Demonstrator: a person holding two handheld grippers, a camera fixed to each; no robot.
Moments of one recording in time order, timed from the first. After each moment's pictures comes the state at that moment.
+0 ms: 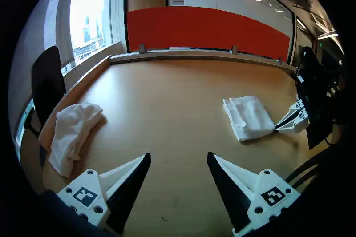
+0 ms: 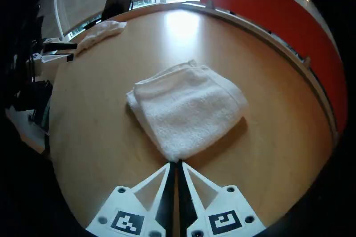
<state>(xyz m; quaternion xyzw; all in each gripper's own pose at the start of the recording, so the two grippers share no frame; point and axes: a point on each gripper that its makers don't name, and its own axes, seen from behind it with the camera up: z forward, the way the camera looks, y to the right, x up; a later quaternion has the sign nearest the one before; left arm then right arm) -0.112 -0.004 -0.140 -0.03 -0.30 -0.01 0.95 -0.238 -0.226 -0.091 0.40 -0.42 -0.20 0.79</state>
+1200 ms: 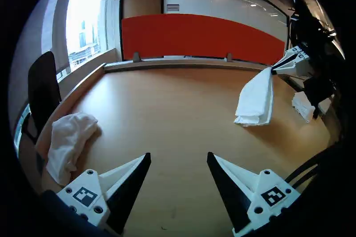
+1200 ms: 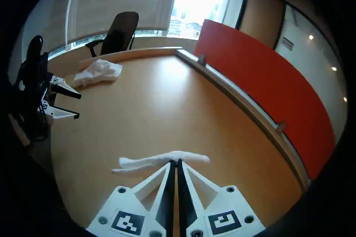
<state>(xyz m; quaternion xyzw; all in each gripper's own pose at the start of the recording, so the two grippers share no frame) -0.095 0.004 -0.120 -0.05 -0.27 -0.01 0.96 -0.060 -0.255 0.006 0.40 -0.27 -0.25 0.84</state>
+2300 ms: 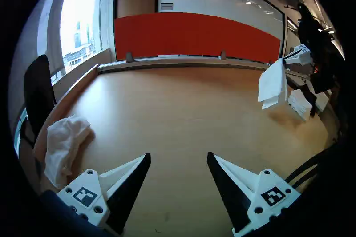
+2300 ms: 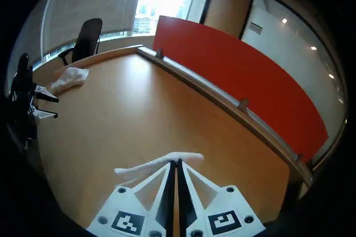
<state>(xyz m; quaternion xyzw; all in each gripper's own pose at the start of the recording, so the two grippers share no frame) -0.091 0.021 -0.111 -0.07 -0.27 -0.01 0.96 -0.026 -0.116 0.037 0.29 -0.29 -0.23 0.88</state>
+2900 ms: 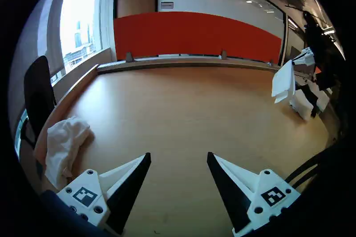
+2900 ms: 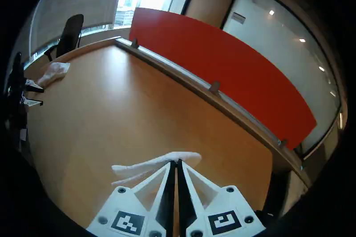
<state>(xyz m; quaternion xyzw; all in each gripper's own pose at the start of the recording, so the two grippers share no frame) -0.089 0.025 -0.105 -0.07 -0.28 -0.01 0.96 -0.019 -0.010 0.053 0.22 -0.31 -0.24 0.89</state>
